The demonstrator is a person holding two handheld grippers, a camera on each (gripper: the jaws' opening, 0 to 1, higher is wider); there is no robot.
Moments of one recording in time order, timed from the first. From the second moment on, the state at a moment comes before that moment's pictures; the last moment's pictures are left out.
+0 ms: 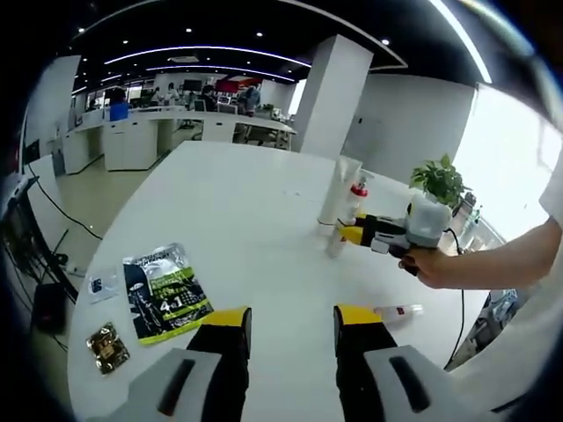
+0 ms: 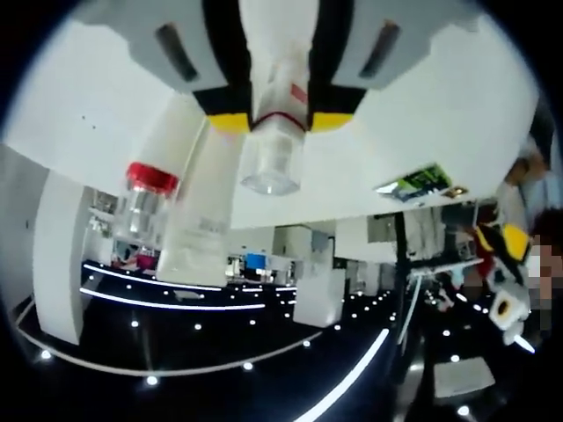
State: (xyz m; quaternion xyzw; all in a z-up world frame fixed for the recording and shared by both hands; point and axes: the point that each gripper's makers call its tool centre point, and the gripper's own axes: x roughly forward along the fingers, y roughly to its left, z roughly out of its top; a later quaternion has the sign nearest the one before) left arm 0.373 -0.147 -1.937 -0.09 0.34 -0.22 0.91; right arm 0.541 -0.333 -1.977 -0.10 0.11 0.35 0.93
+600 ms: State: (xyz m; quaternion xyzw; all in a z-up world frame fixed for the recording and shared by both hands) left arm 0.369 -0.136 -1.937 -0.10 0.34 -0.21 0.91; right arm 0.544 -0.335 -1.988 -0.09 0.16 0.33 0.93
